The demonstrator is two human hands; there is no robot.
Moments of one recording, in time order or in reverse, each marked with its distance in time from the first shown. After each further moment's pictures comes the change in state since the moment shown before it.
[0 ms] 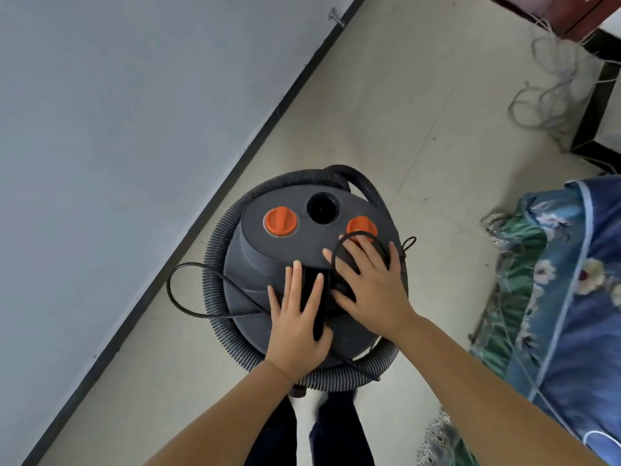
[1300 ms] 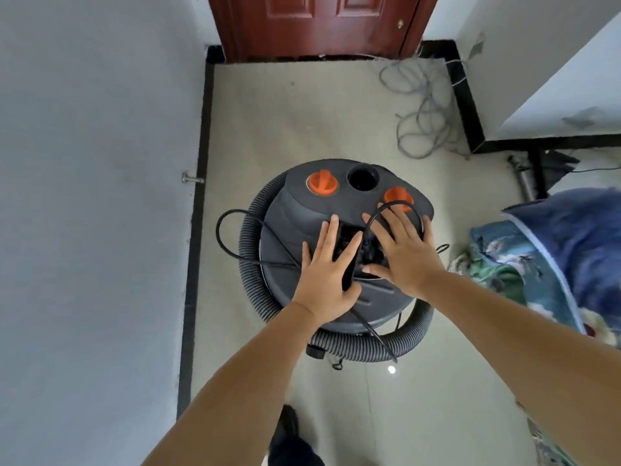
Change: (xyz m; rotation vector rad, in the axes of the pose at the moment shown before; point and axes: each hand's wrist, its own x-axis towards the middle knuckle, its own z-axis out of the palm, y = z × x) left_hand 0.603 0.130 0.041 0.115 -0.452 0.583; right_hand 0.264 0.421 -0.075 0.033 -0.100 0.714
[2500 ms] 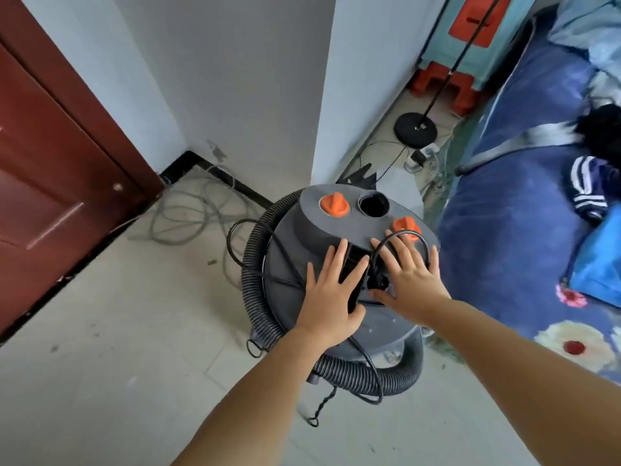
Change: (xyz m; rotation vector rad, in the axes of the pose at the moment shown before) left_hand 0.601 0.205 0.087 0.111 -0.506 0.806; right_hand 0.172 0.446 -0.068 0.272 -0.013 1.028
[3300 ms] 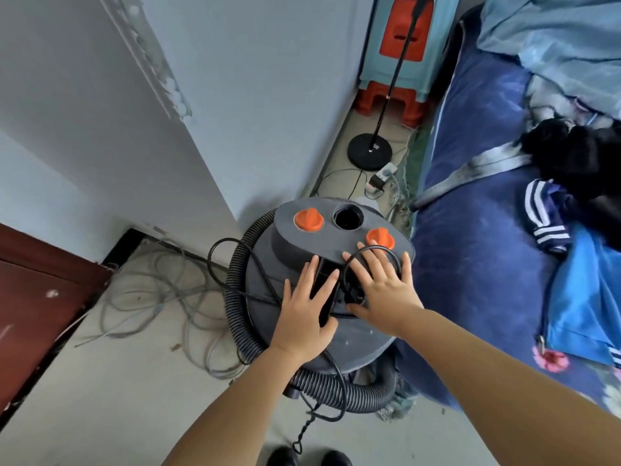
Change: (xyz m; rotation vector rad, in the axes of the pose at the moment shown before) left_hand 0.197 0.007 -0.002 -0.047 0.004 0.105; right_hand 0.131 0.113 -0.042 0.069 0.009 0.062
